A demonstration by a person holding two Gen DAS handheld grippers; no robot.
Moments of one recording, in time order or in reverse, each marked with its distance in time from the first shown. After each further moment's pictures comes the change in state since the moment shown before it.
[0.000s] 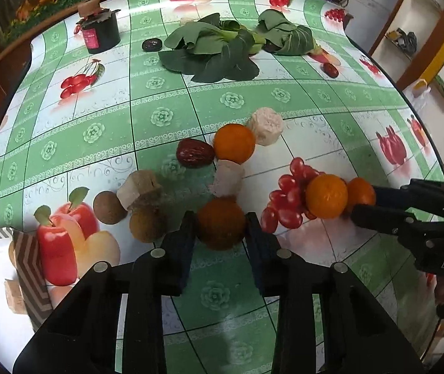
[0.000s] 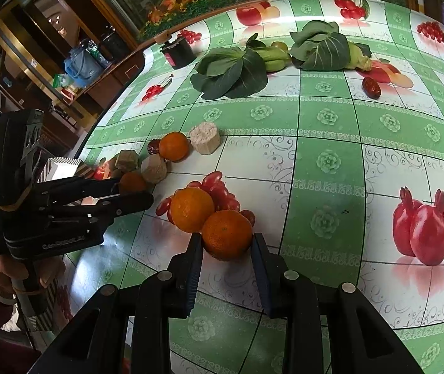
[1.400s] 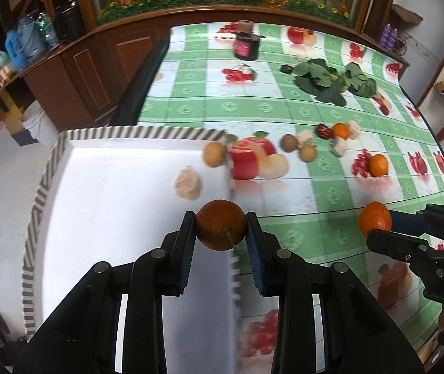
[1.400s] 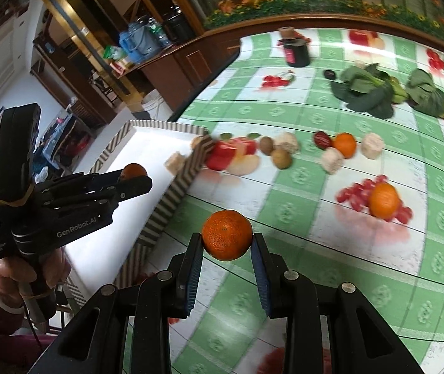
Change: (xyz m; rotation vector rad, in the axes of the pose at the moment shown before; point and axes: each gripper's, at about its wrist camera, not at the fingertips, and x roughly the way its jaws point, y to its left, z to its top) left arm -0.135 0.101 -0.110 -0.233 -0.118 0.237; right arm -0.002 0.173 -0.024 -0.175 0.014 0.126
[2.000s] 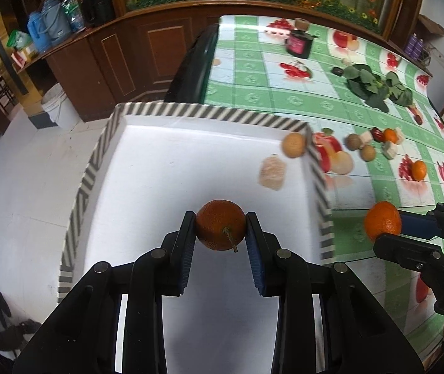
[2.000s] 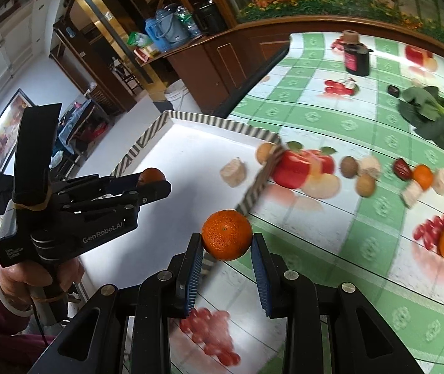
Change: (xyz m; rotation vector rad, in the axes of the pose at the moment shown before) left arm 0.011 0.075 -0.010 -0.072 0.027 0.066; right arm 0.052 0.065 0.028 -0.079 0.029 0.066
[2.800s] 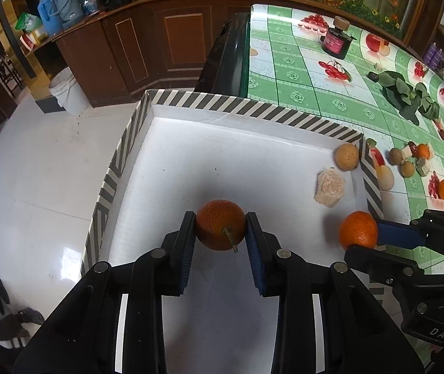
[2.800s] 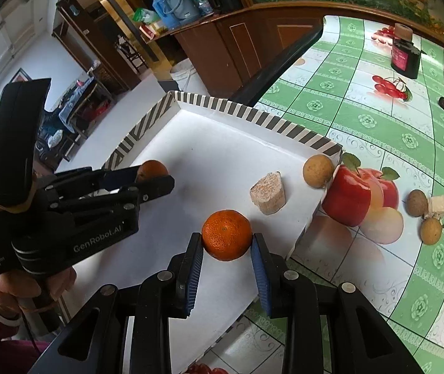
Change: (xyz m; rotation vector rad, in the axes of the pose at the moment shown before) left arm 0.034 0.040 0.015 -0.052 0.044 0.026; right arm 0.073 0.017 0.035 -0.051 0.092 -0.002
